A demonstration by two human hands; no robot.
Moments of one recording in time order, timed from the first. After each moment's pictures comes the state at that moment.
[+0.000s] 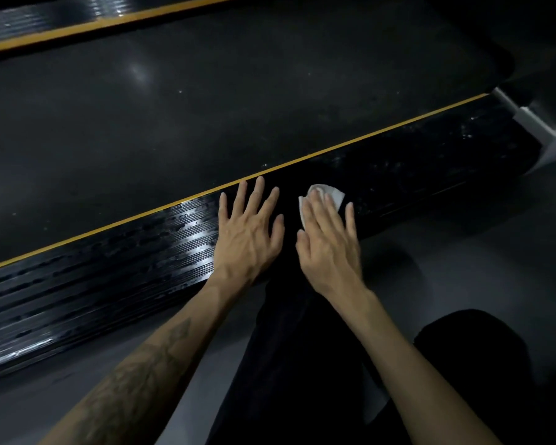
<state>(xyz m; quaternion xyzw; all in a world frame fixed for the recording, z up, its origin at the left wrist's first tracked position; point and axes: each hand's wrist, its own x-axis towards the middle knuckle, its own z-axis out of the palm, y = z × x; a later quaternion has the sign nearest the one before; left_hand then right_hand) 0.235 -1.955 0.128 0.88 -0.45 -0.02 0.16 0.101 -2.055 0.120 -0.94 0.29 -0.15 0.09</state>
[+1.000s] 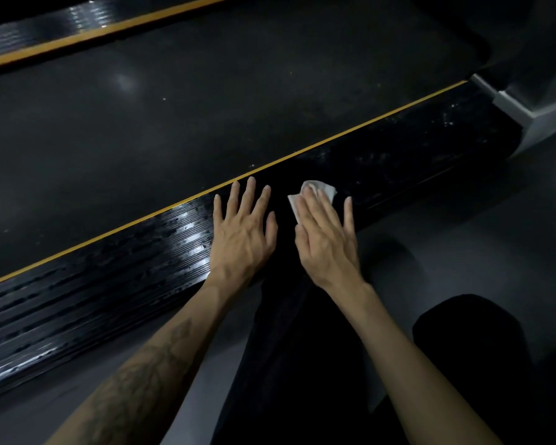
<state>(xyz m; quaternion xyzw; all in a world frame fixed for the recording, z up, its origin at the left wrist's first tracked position) 0.231 -1.961 0.126 0.88 -0.46 0.00 0.14 0.091 -2.062 0.113 -0.93 0.29 -0.19 0.10</state>
